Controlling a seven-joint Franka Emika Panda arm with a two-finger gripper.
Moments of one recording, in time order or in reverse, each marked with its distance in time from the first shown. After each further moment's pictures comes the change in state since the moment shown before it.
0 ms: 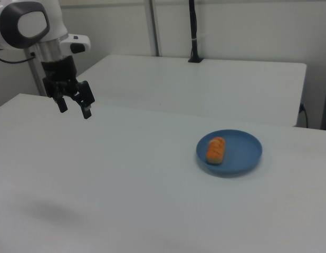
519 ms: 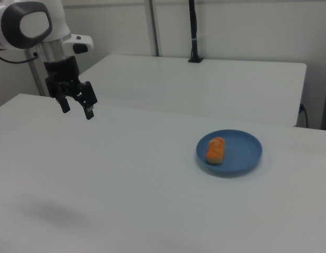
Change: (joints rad) arm -0.014 0.000 -0.002 0.001 0.000 0.000 -0.004
